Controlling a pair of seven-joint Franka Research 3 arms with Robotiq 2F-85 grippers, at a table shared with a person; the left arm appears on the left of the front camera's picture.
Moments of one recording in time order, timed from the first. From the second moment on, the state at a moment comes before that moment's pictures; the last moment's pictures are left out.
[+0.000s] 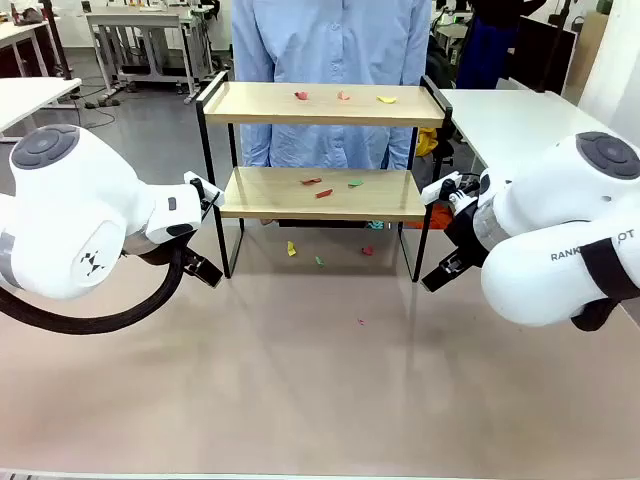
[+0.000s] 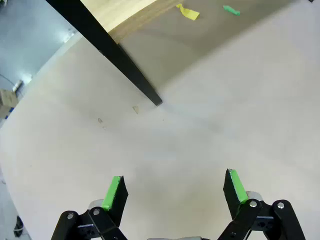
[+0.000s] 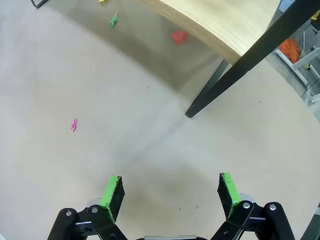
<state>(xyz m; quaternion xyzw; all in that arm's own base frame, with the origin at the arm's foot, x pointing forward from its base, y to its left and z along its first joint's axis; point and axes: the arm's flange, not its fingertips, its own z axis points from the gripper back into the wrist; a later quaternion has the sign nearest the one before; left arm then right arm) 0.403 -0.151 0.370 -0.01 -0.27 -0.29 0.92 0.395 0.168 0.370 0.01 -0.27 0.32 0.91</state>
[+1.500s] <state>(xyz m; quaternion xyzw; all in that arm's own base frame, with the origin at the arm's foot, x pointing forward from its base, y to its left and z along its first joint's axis) 0.414 -0.111 0.512 -0.13 -0.28 -0.35 0.89 0.415 0.074 0.425 0.06 -0.34 0.29 0.89</state>
